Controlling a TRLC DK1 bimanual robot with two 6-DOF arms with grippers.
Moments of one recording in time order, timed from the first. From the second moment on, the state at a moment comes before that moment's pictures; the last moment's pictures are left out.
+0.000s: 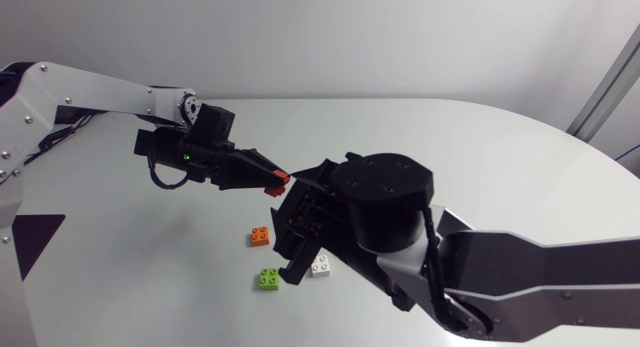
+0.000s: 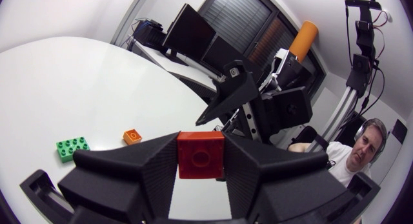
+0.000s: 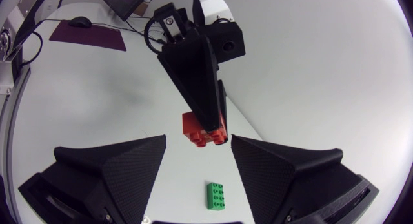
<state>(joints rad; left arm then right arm) -0.18 2.12 1.53 -1.67 1.43 1.74 0.99 1.45 0.70 0.51 0.28 -0.53</state>
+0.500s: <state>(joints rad) -0.21 2.12 1.54 -1.67 1.43 1.73 0.99 1.48 0.70 0.61 0.30 -0.59</state>
